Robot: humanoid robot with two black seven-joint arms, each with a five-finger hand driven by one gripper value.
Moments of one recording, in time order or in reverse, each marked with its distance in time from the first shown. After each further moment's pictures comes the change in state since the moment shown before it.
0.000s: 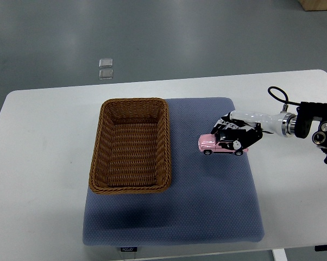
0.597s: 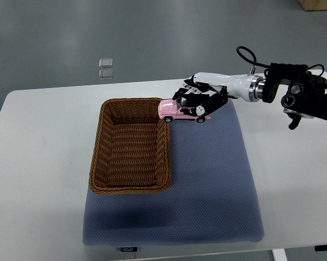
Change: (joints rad) left arm -0.001 0.000 -0.001 -0.007 0.001 -0.001 0.000; right arm 0.218 0.207 -0.027 -0.093 0.125 0.007 0.017
